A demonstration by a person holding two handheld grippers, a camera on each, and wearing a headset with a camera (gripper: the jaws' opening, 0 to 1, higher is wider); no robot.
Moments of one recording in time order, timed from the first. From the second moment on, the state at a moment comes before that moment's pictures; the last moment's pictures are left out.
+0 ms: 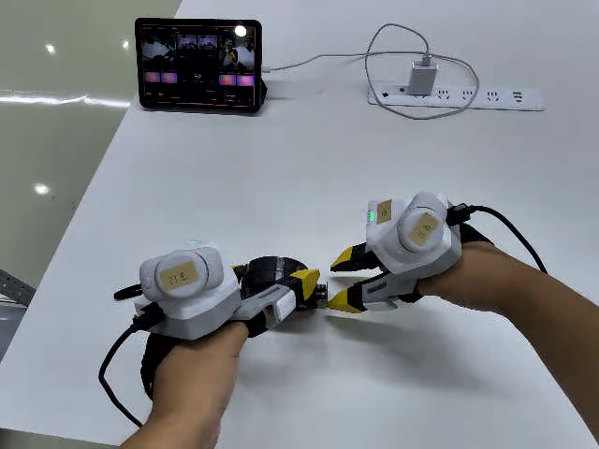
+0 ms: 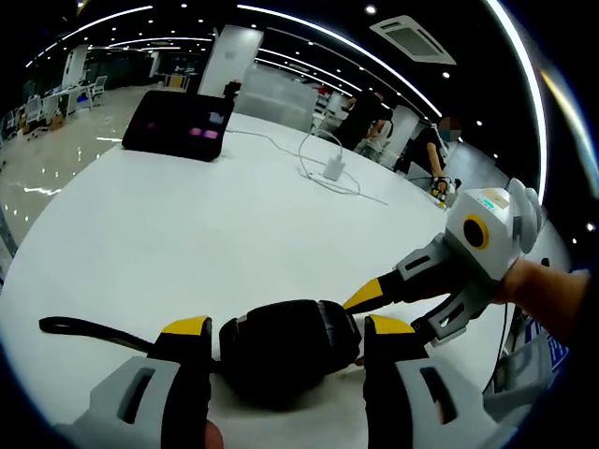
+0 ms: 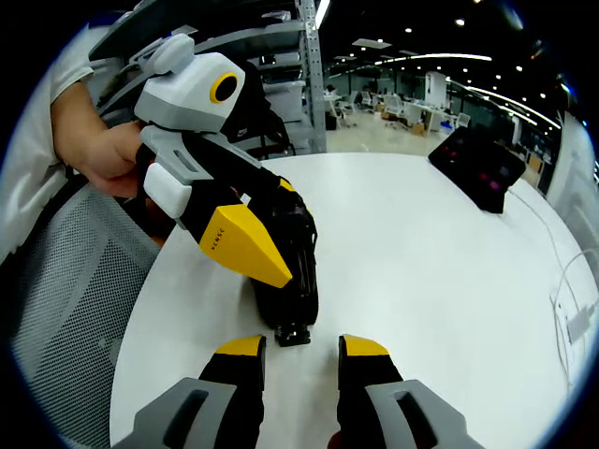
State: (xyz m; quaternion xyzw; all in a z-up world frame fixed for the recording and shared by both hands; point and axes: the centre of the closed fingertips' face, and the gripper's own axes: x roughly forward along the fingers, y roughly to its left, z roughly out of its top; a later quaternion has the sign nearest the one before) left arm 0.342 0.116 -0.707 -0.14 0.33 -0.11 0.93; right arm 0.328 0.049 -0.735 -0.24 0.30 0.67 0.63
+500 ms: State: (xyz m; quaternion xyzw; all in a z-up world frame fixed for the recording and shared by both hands) left arm 0.329 0.126 -0.698 -0.10 0.32 -0.14 0.93; right arm 0.330 0.037 -0.721 -0.22 0.30 0.65 0.66
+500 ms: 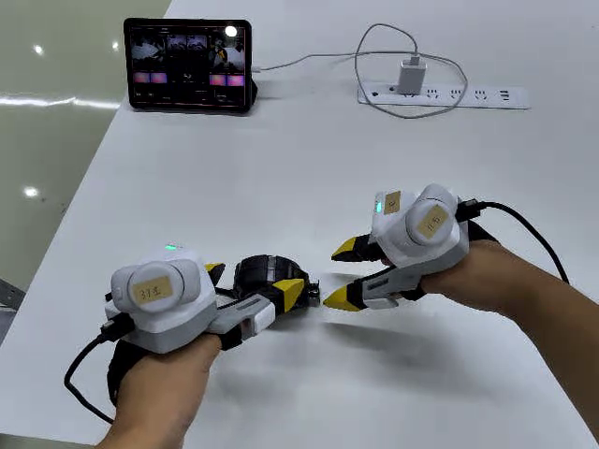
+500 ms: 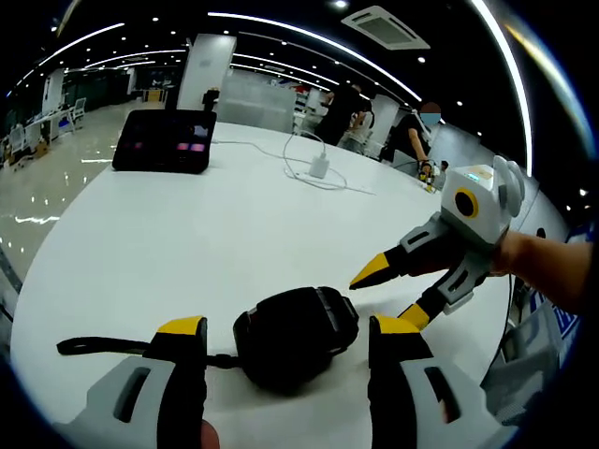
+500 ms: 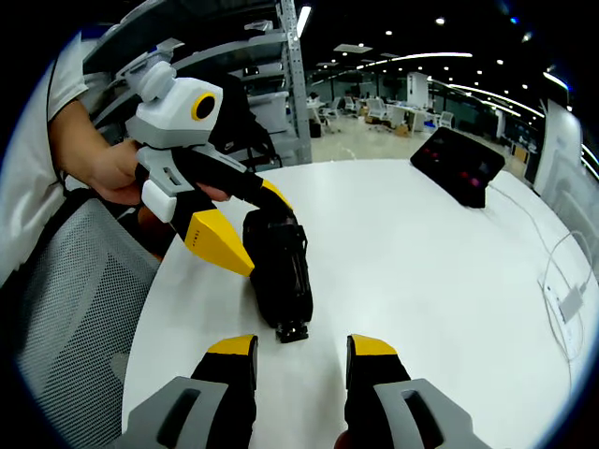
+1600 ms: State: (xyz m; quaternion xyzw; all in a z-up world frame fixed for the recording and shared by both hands) left arm 0.306 0.136 -0.679 -0.01 0.31 -0.22 0.93; right arm 0.319 -0.029 -0.688 -0.17 0.29 0.58 0.74
